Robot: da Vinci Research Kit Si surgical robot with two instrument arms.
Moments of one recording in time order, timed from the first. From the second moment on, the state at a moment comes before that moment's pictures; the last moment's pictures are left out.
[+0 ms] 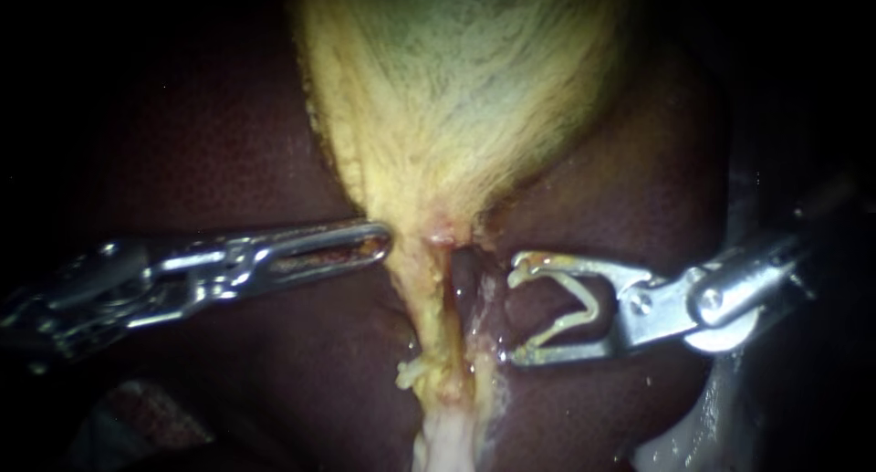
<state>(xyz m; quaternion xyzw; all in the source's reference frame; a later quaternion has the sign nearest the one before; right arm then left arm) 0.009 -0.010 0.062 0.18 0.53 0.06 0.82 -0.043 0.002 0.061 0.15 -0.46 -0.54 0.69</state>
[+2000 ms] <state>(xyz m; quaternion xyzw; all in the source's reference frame) 0.018 -0.014 0.073 0.22 0.46 0.06 0.86 -0.046 0.002 0.058 0.15 -0.46 -0.55 0.68</state>
